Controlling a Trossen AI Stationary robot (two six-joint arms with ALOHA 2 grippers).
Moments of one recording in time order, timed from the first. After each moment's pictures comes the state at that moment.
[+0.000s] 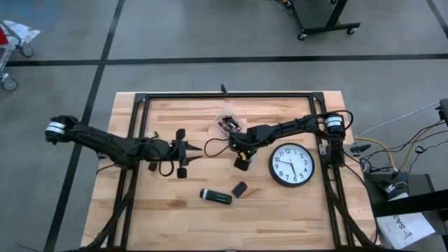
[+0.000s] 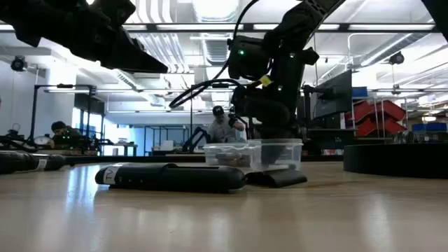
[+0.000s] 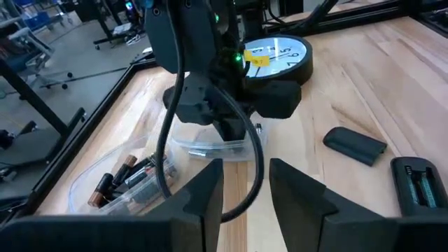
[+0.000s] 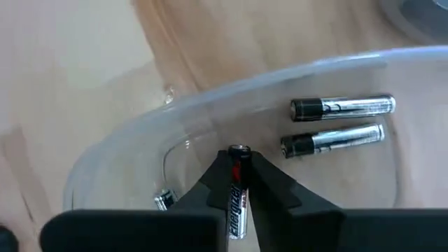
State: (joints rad) left arm -0.17 1.00 0.43 0.25 -0.31 0.12; right arm -0.11 1.96 1.24 -0.60 0.00 0.27
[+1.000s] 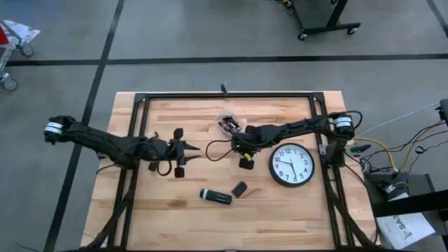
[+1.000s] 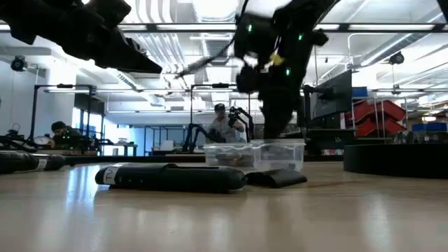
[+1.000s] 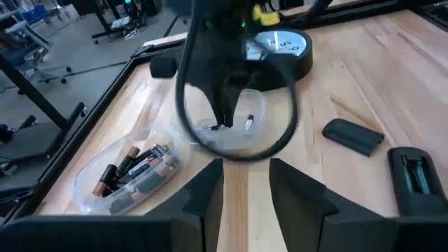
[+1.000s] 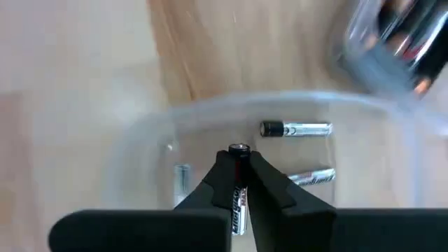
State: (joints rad) left arm -0.17 0.94 0.43 0.15 -0.31 0.11; right arm -0.05 1.82 1.23 -0.61 0.14 0.10
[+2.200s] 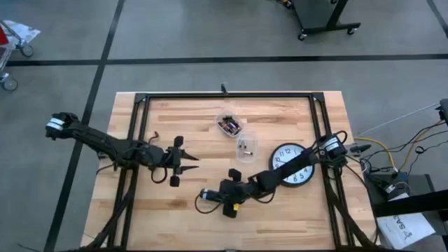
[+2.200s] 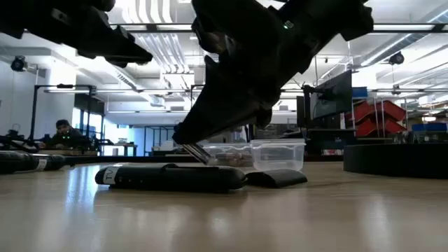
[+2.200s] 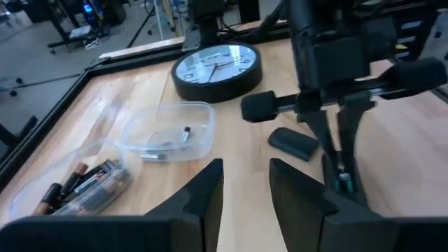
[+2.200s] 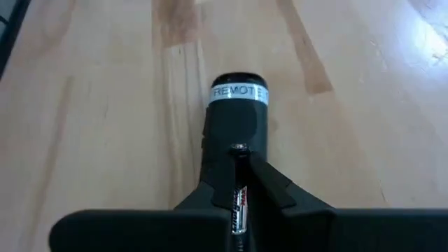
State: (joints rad) left arm -0.31 0.93 0.43 0.16 -0.30 0.06; right arm 0.37 2.03 1.25 0.05 0.27 0.46
